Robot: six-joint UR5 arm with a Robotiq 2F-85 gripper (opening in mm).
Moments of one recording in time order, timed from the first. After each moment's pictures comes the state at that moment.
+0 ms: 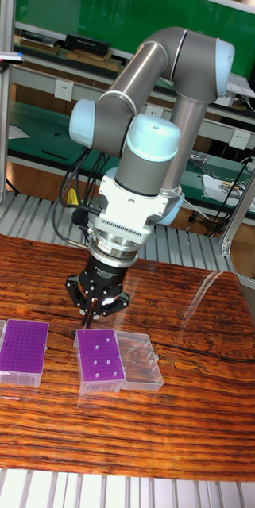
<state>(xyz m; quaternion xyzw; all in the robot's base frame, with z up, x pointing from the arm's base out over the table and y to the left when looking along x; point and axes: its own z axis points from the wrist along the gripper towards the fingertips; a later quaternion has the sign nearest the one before) 0.577 -0.053 0.083 0.05 1.00 -0.05 0.06</state>
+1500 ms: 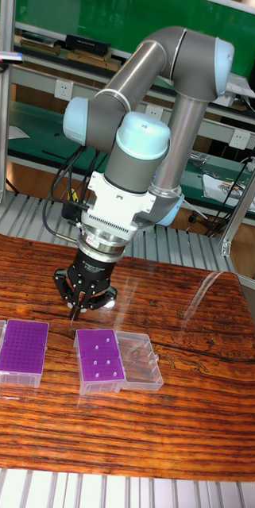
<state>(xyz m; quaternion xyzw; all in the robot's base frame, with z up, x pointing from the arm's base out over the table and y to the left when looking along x) 0.561 -0.073 0.079 0.08 0.99 -0.06 0.05</state>
